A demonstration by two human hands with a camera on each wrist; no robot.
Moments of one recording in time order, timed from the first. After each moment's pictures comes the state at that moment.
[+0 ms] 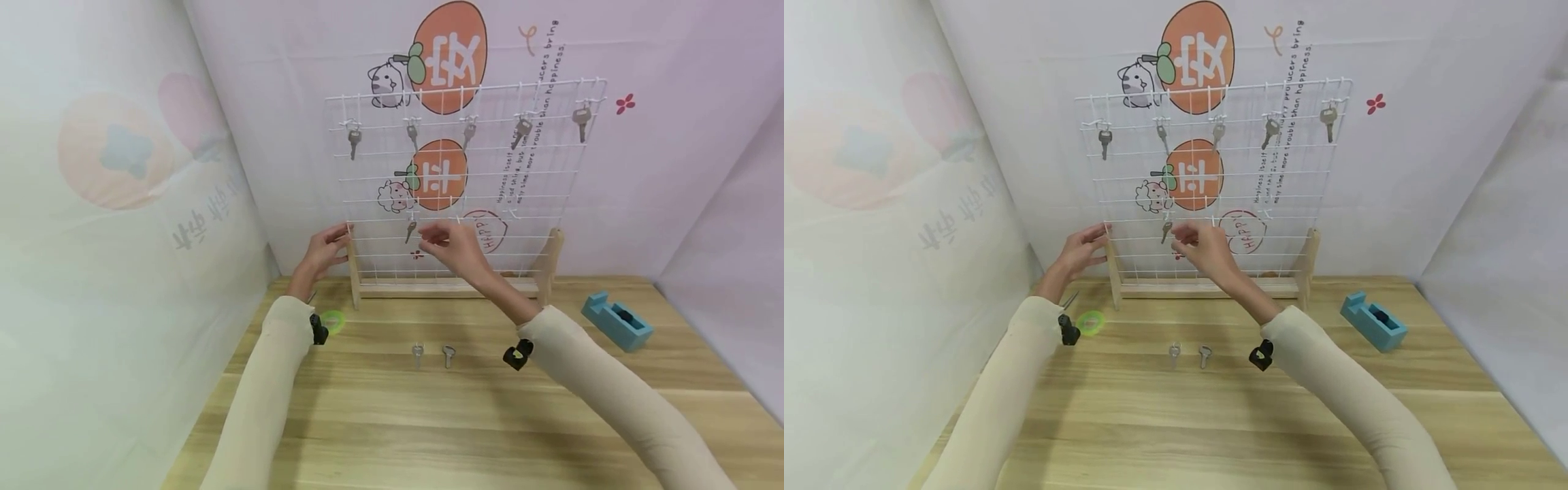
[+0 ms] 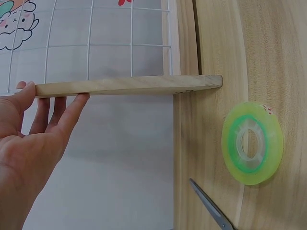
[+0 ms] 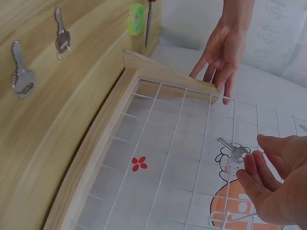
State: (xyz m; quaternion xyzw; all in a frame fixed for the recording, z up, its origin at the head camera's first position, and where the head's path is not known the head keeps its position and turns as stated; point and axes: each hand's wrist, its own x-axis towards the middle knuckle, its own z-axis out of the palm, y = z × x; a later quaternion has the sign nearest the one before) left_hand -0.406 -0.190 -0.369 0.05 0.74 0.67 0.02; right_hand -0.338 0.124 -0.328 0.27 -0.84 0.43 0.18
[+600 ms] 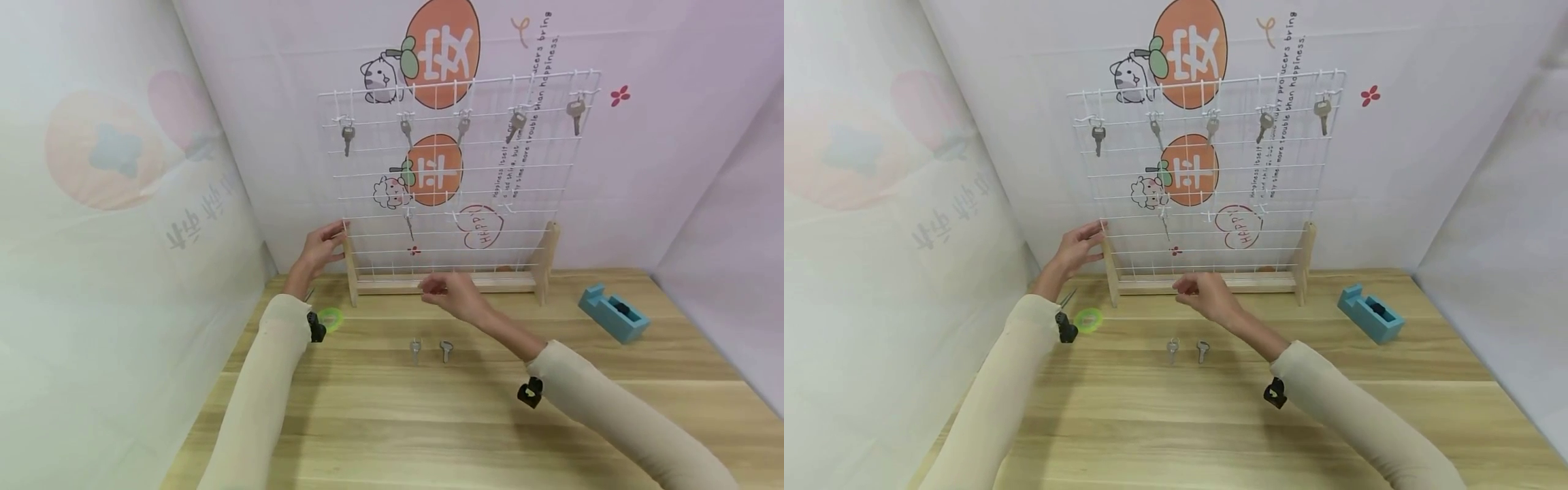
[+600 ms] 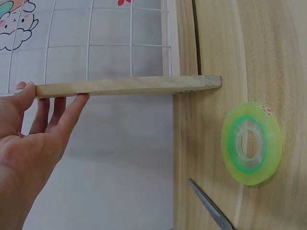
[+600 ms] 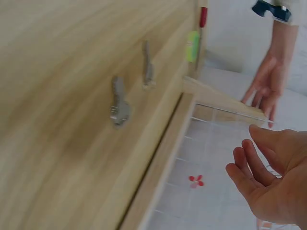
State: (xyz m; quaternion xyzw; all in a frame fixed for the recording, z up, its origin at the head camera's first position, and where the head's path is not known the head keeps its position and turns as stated) left_hand -0.406 -0.188 -0.368 0.05 0.74 0.67 0.02; right_hand -0.306 0.138 -0.407 0.30 -0.87 0.39 0.08
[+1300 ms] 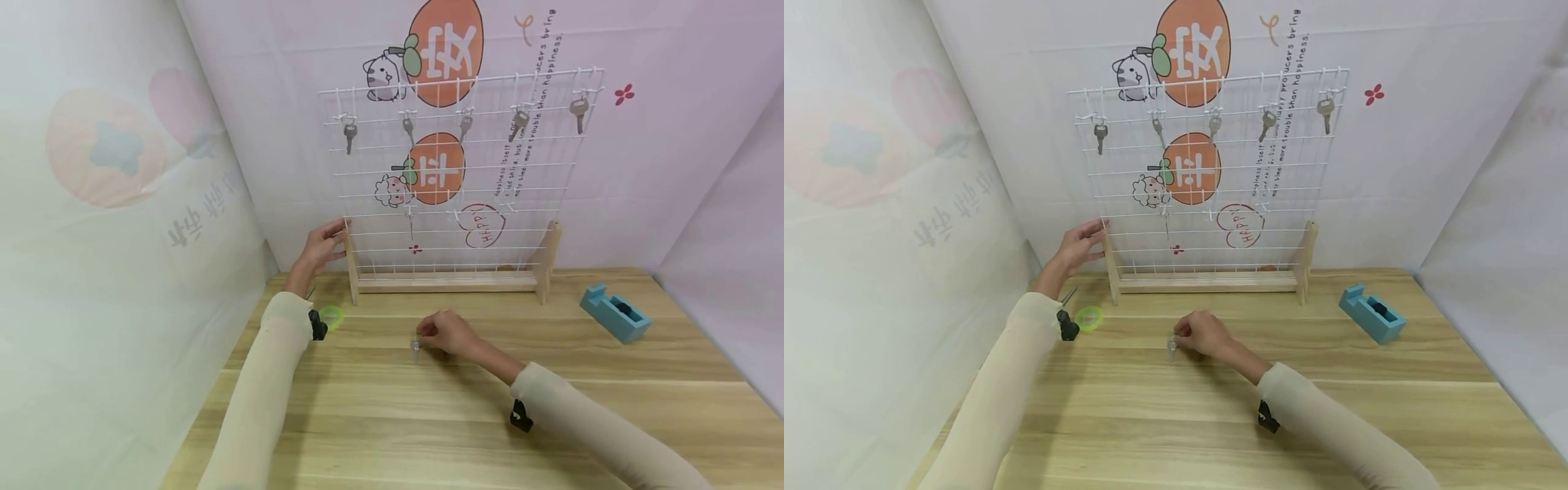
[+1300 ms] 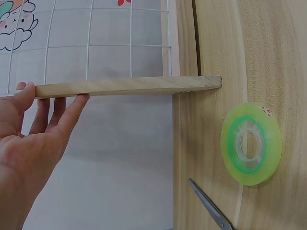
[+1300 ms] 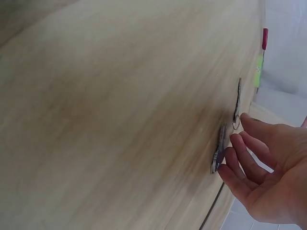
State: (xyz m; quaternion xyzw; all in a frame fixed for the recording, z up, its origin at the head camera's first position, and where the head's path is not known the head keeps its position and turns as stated) left_hand -0.400 -0.188 -0.361 0.05 0.72 0.69 0.03; right_hand -0.297 0.127 -0.489 0.29 -0.91 0.31 -0.02
